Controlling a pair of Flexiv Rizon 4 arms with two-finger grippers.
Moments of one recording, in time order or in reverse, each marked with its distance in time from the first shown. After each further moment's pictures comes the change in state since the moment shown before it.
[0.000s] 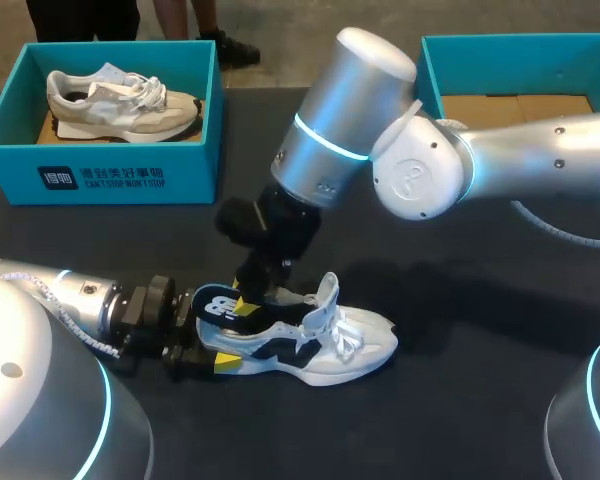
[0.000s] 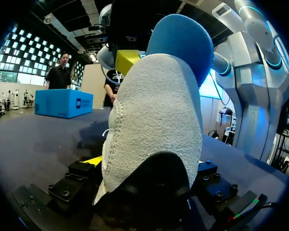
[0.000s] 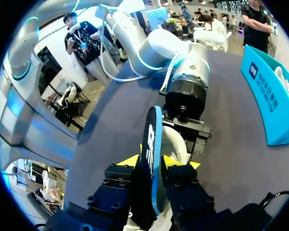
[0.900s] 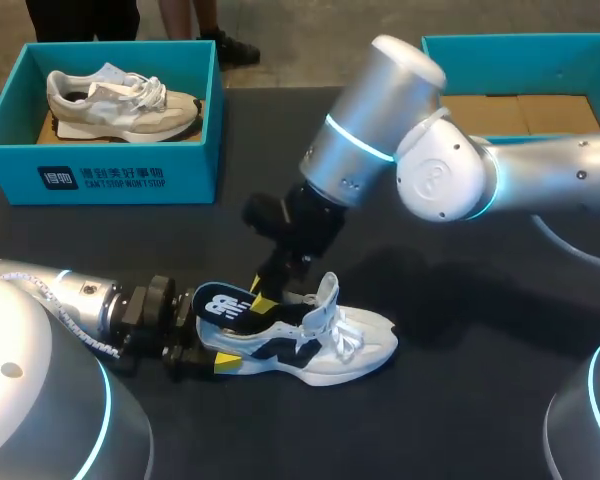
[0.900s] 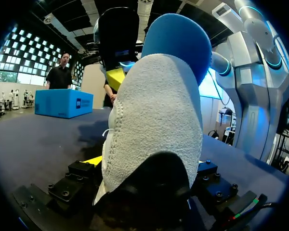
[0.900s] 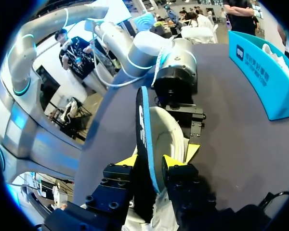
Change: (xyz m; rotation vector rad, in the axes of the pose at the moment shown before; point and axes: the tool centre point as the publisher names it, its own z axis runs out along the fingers) left arm 0.000 0.000 0.000 0.000 0.000 0.000; right arm -0.003 -0.024 -0.007 -0.061 0.042 0.141
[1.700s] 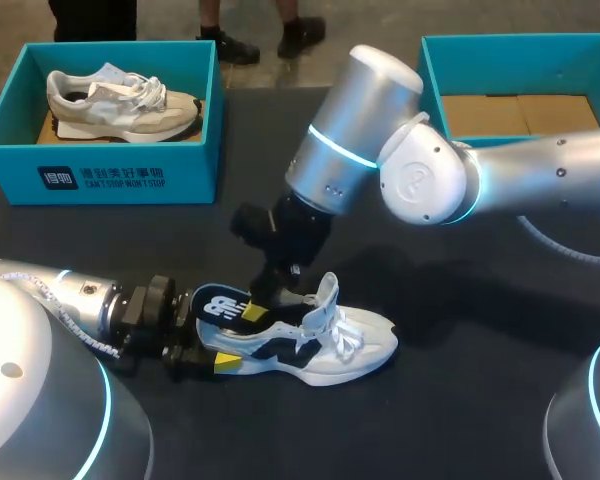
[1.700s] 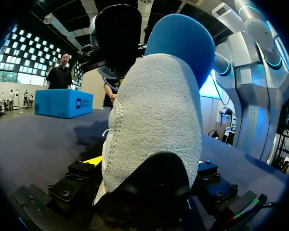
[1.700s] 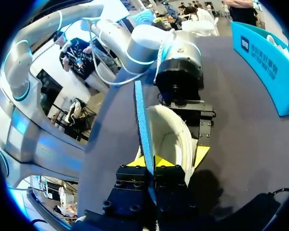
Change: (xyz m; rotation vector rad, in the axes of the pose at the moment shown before) left arm 0.000 0.000 0.000 0.000 0.000 0.000; right arm 0.005 0.003 0.019 0.023 0.041 0.024
